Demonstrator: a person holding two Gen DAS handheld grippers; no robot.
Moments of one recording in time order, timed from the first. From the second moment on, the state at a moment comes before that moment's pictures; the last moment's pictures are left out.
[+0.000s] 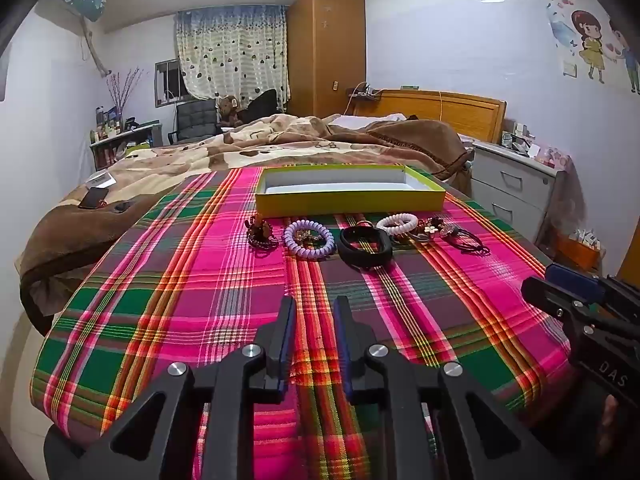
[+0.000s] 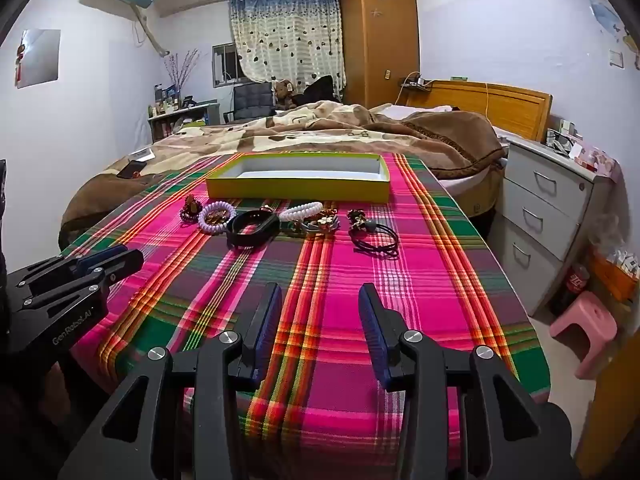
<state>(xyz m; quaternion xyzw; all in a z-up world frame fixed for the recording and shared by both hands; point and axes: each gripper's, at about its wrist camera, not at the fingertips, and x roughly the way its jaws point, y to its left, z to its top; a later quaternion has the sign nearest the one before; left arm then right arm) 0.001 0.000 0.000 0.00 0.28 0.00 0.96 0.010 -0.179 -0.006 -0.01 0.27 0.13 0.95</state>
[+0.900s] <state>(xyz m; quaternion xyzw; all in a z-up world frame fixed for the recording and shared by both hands) -0.002 0.007 -0.001 -0.02 0.28 0.00 0.96 0.011 -0.178 -0.007 -0.01 0.28 0.13 0.95</state>
